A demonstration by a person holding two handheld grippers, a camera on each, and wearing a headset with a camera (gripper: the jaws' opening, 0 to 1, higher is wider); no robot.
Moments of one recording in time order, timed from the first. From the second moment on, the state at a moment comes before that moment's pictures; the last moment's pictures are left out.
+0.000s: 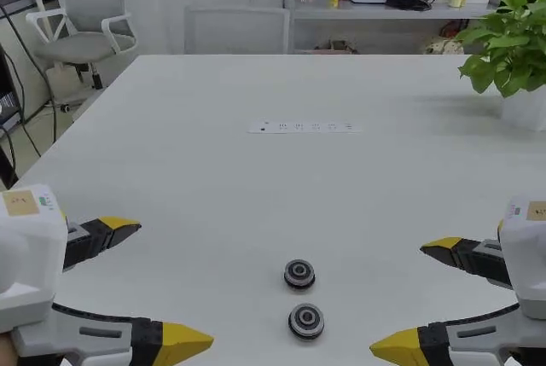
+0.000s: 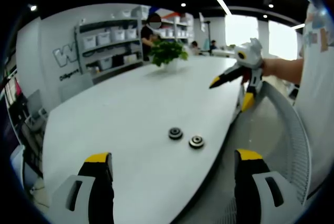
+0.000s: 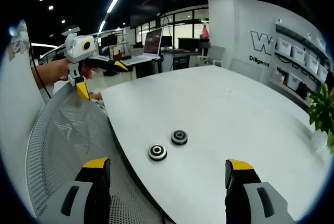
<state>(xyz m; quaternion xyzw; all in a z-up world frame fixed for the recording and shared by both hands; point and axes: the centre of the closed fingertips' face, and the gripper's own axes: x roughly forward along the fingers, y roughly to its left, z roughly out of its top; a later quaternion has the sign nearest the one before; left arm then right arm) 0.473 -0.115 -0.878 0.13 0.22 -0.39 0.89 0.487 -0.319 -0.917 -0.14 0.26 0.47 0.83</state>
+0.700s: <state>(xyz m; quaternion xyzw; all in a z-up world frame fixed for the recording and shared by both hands) 0.474 -0.115 -0.882 0.13 0.22 -0.39 0.88 0.488 -0.319 -0.920 -0.14 0.27 0.47 0.83</state>
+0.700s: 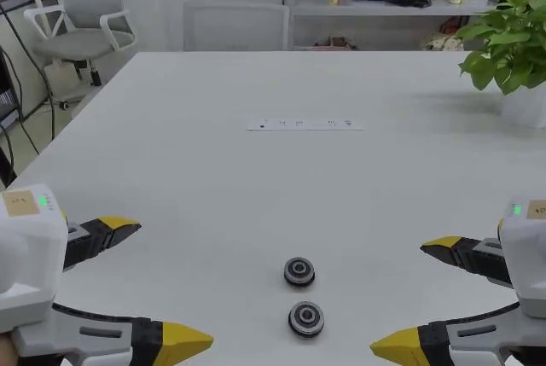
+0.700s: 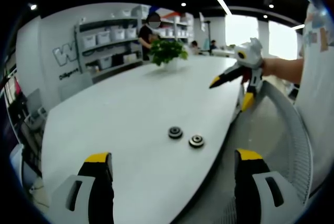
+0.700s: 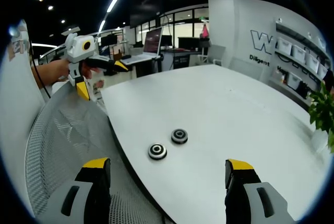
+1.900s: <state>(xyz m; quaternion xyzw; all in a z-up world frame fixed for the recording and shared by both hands) 0.475 -0.121 -0.888 0.13 0.23 -0.40 0.88 0.485 -0.324 -0.927 -0.14 0.27 0.47 0.83</state>
